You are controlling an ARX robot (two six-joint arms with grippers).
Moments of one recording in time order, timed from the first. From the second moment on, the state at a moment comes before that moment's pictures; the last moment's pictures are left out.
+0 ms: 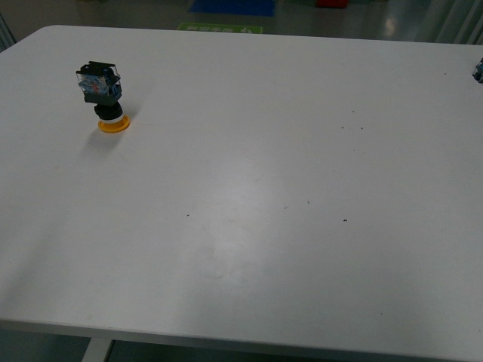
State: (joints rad) left arm 0.00 0.00 0.02 0.00 0.00 -0.01; right arm 0.00 0.00 0.01 0.00 0.00 0.00
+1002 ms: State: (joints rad) left arm 0.00 0.00 0.02 0.00 0.00 -0.01; right arm 0.00 0.00 0.01 0.00 0.00 0.00
